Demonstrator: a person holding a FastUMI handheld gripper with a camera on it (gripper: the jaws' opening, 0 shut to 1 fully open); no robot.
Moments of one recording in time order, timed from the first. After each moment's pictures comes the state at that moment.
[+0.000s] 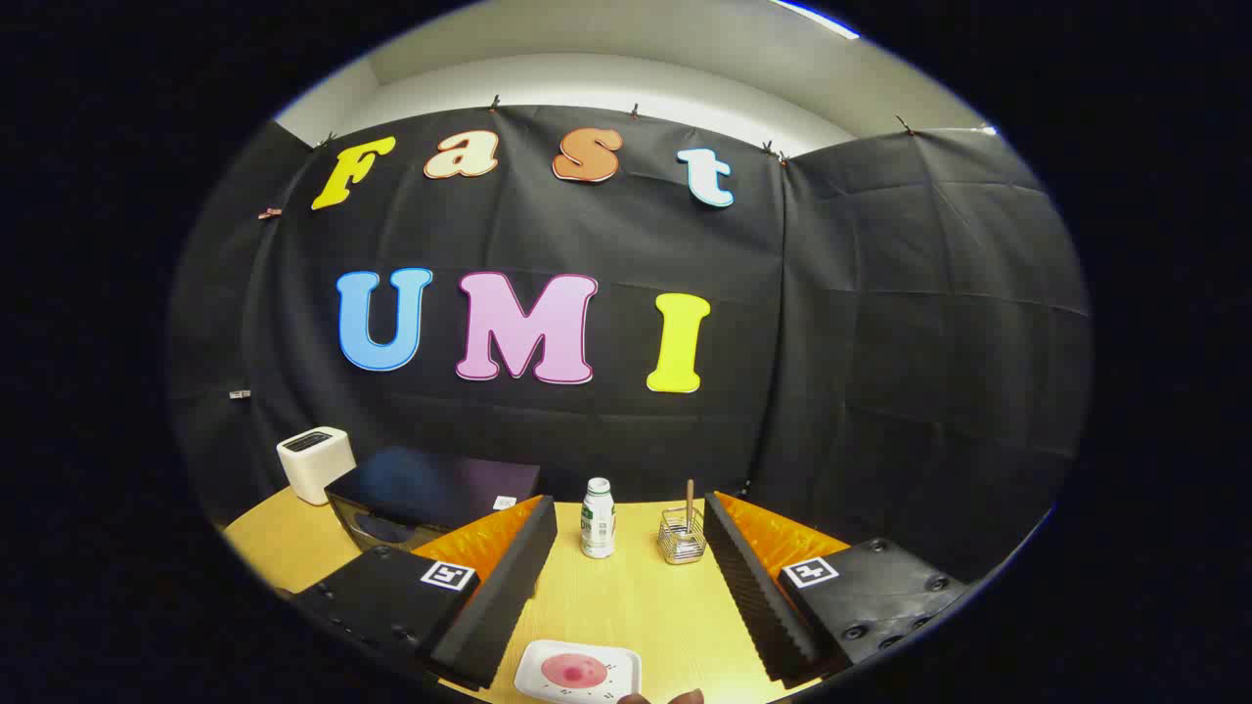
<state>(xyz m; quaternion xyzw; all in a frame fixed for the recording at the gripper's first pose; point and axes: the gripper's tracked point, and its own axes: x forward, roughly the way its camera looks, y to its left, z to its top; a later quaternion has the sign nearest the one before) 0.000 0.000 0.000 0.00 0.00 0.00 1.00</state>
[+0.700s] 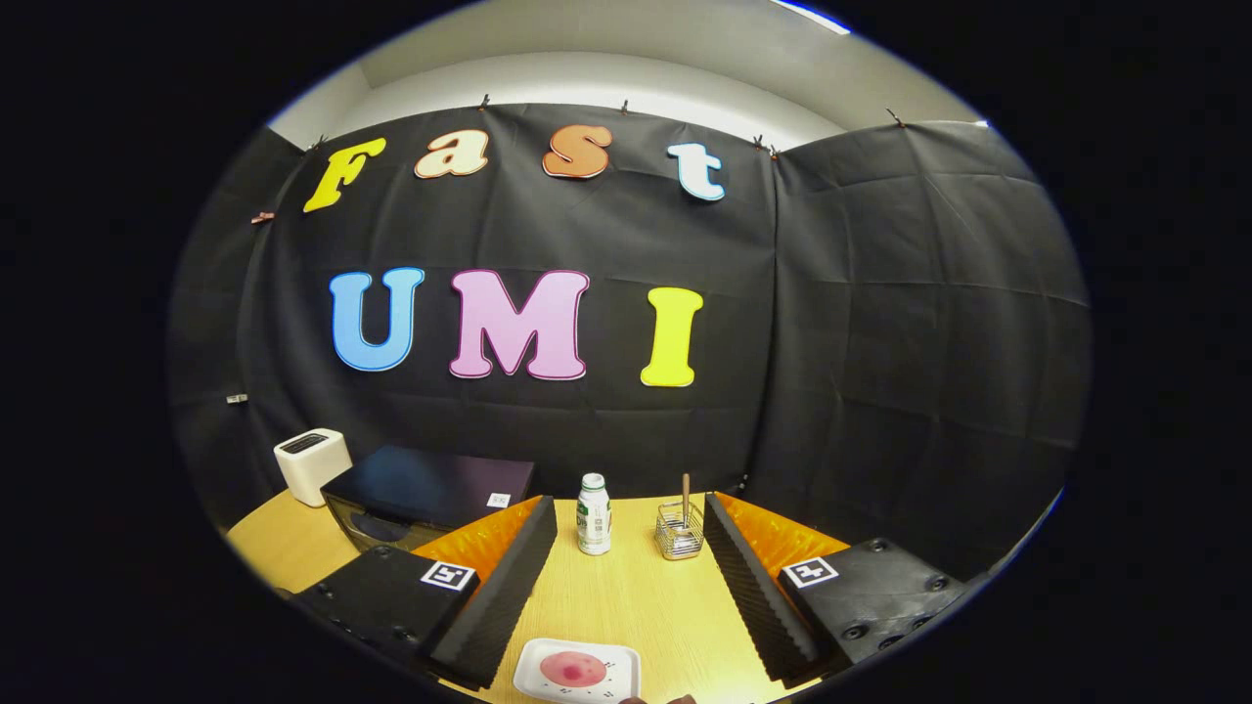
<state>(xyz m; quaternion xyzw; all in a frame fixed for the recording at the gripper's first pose) 0.003 -0.004 -0.003 0.00 0.00 0.00 1.00</state>
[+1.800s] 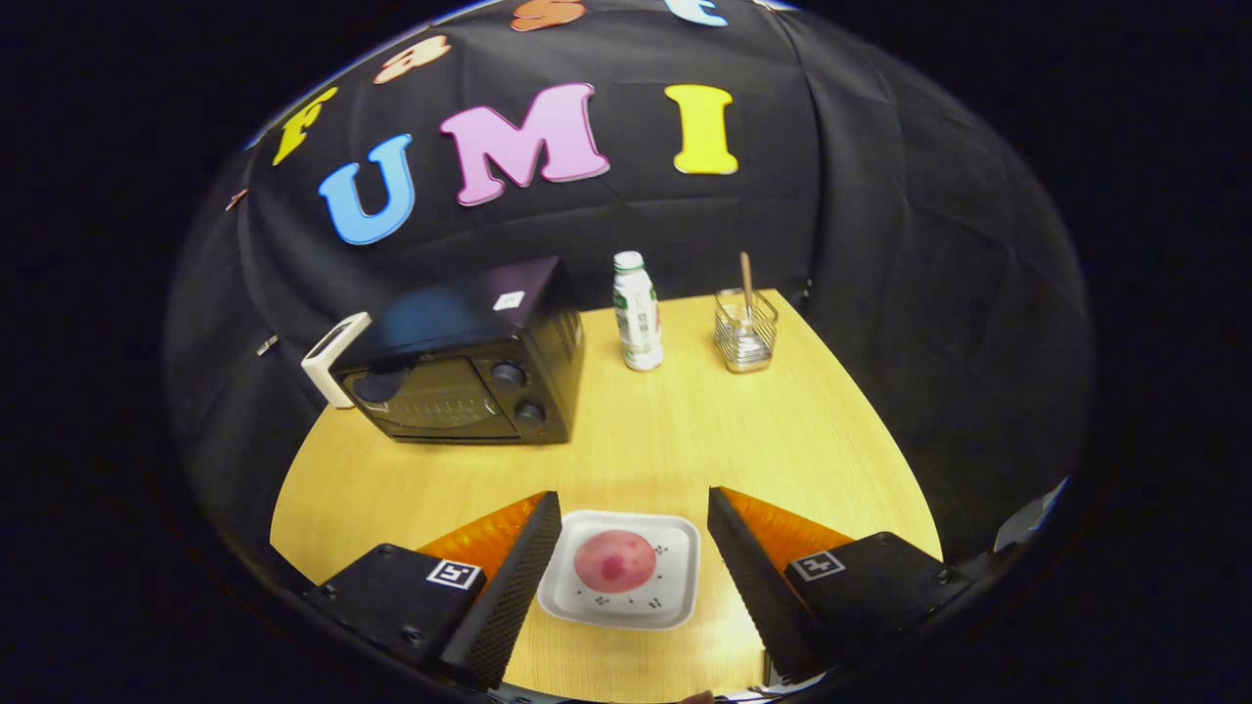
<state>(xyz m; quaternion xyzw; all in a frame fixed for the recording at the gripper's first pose) 0.011 0.046 -0.176 0.06 0.27 0.09 0.96</state>
